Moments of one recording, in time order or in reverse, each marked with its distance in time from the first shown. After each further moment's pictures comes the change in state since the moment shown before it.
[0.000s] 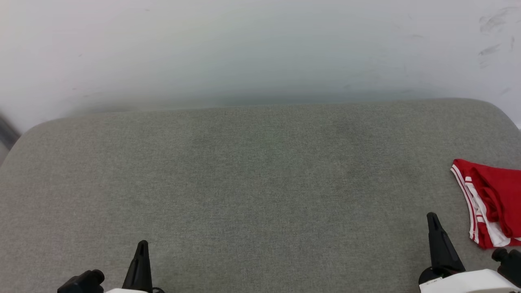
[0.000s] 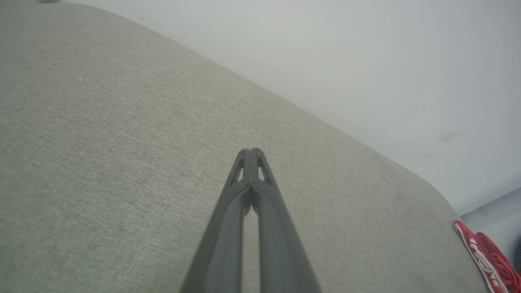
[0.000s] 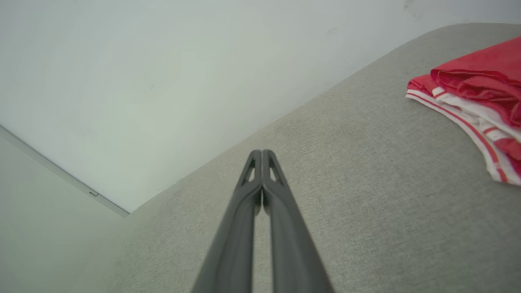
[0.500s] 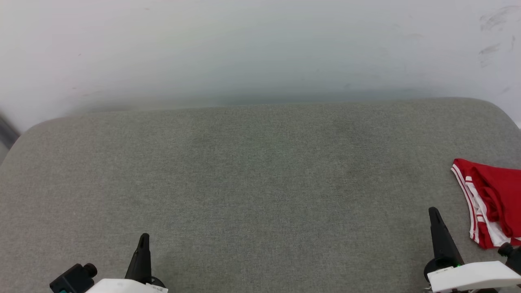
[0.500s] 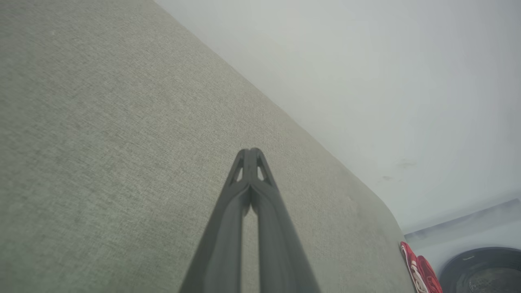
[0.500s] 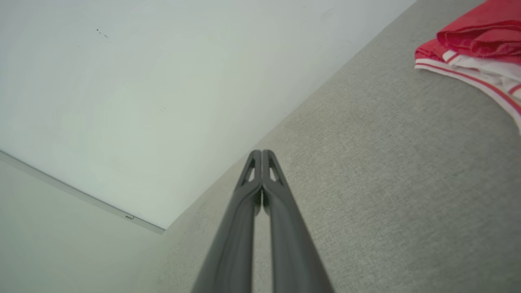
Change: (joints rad) left arm -0.054 0.007 0.011 0.039 -0.233 -0.028 0.045; right arm -0.037 -0.006 -0.007 0.026 0.219 0.000 0.046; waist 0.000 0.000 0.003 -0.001
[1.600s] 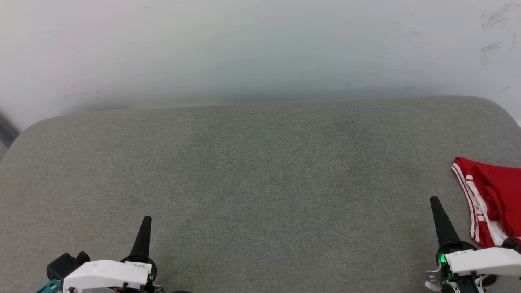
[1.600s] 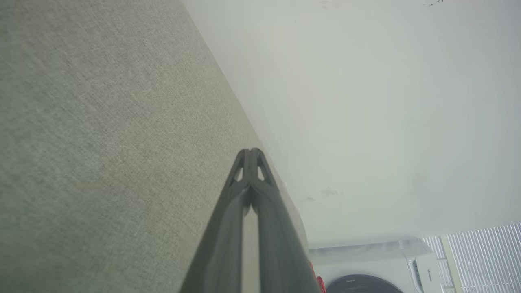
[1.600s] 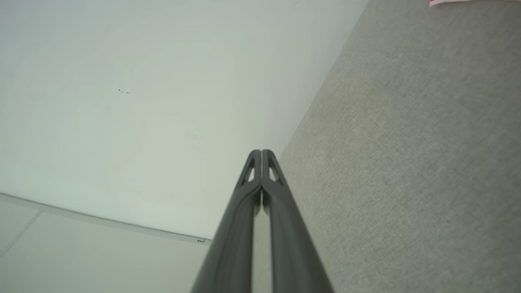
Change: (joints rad) left arm -0.100 0.003 0.034 0.073 -0.418 -0.054 0.094; right arm -0.075 -0.005 -0.024 0.050 0.390 0.000 0.100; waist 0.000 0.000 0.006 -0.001
